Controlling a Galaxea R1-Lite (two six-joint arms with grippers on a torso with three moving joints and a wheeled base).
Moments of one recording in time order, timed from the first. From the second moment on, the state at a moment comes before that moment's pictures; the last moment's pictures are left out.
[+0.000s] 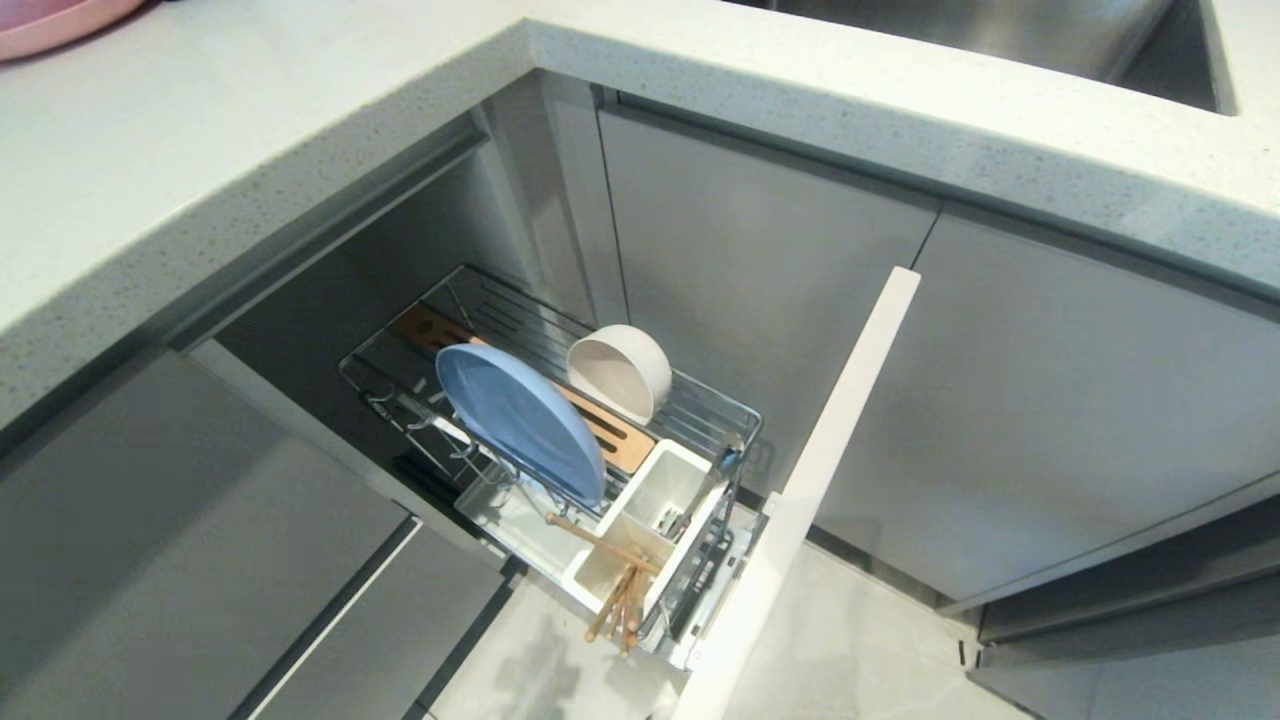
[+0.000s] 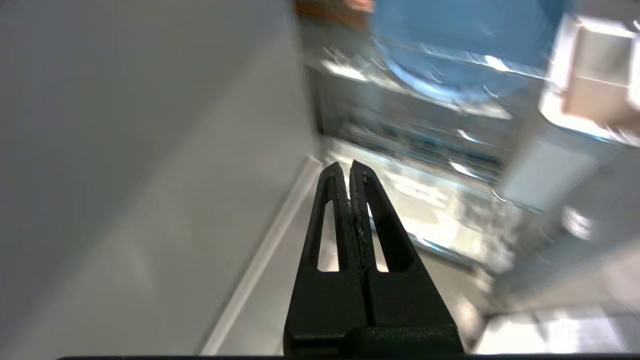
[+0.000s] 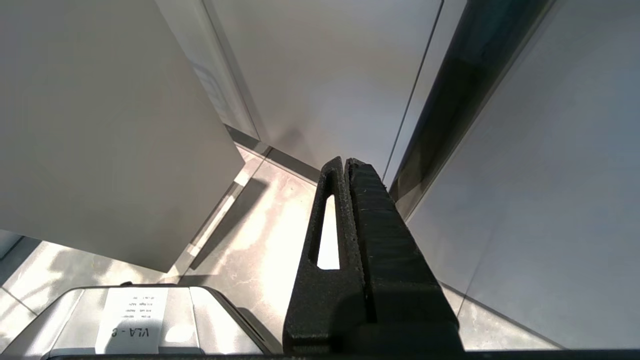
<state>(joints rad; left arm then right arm) 0.00 0.00 0.00 -0.07 -0.05 0.15 0.00 0.00 0.00 0.00 0.00 0.03</state>
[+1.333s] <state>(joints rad) 0.00 0.00 0.00 -0.06 0.01 -0.08 0.00 0.00 0.00 0.00 0.00 0.03</state>
